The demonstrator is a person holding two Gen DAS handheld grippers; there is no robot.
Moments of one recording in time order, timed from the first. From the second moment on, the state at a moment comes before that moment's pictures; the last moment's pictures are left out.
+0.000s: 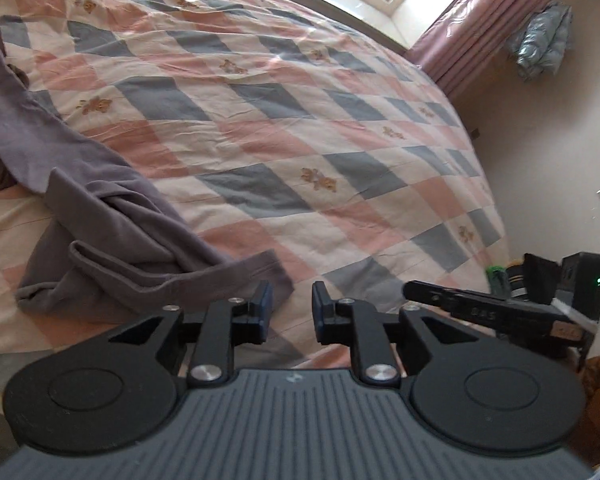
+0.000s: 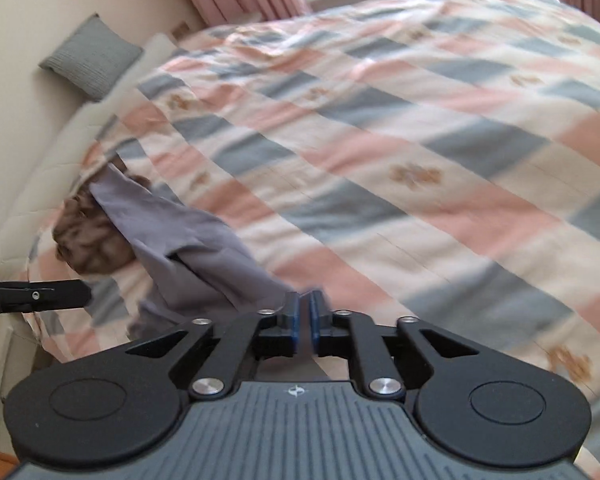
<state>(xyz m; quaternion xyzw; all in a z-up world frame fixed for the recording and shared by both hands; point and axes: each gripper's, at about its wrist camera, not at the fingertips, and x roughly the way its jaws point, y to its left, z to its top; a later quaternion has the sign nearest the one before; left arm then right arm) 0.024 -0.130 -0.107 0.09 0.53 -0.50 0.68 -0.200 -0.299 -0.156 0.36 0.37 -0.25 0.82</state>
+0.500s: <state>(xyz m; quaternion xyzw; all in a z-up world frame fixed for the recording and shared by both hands) 0.075 -0.093 -0.130 0.16 0.55 -0.37 0.73 -0.134 -0.269 -0.166 0.36 0.41 -0.17 0.82</state>
